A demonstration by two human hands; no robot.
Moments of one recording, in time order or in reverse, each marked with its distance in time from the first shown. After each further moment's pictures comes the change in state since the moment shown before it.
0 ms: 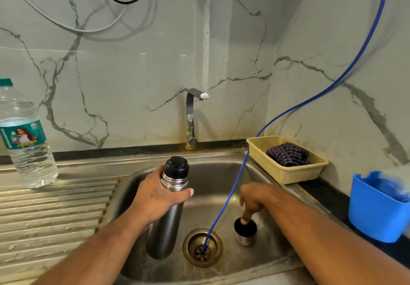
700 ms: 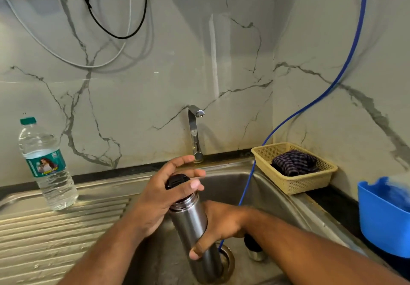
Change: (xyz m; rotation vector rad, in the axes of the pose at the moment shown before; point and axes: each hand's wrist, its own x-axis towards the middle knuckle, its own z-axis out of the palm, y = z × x) left_hand -0.018 0.079 -0.014 -0.468 -0.205 0.104; right_hand -0.015 -0.061 0.010 0.851 -0.073 -0.712
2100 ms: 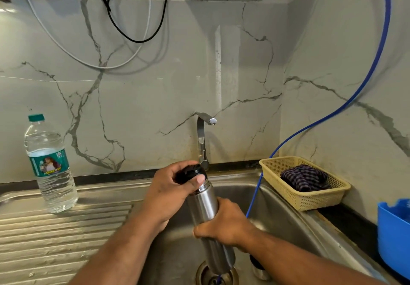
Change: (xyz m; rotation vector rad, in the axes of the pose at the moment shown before) left_hand 0.030 -0.010 -0.010 0.076 0.295 0.010; right_hand 0.013 -0.006 0.011 -0.101 0.600 0.199
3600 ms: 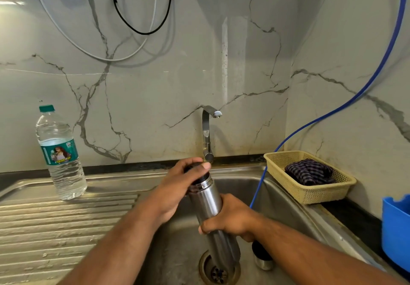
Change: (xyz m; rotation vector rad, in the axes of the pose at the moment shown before) left_hand -0.006 -0.001 0.001 -0.093 -0.155 -0.193; right_hand 0.010 0.015 -0.003 0.070 -0.229 0.009
